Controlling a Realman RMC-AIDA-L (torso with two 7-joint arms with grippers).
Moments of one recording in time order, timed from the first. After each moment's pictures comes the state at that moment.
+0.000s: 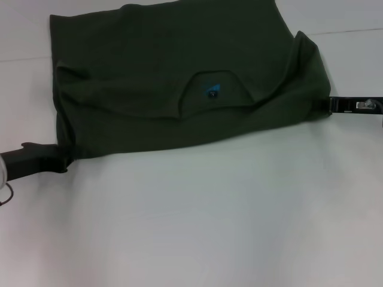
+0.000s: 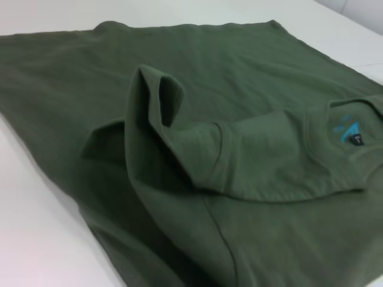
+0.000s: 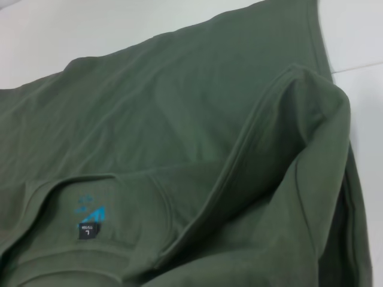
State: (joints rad) left arm -0.52 -2.11 -2.31 -0.65 -1.04 0.99 -1.70; right arm 0.61 1.97 -0.61 -0.53 -2.25 -0.95 2.04
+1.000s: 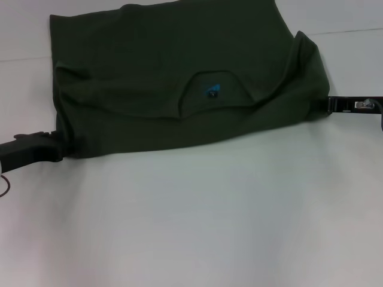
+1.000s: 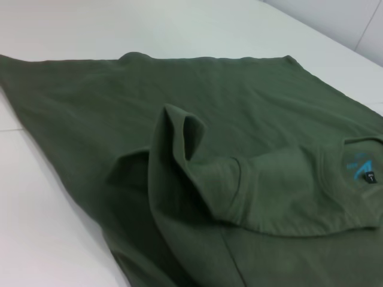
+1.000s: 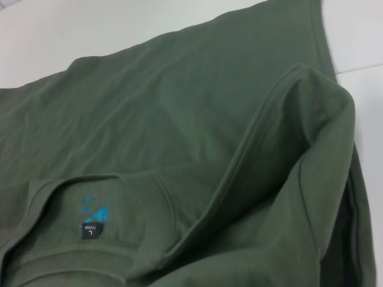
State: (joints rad) left arm -0.51 -2.13 -2.37 -0.70 -1.05 1.00 -1.71; right arm 0.61 1.98 -0.61 -0.53 -2.25 -0.95 2.03
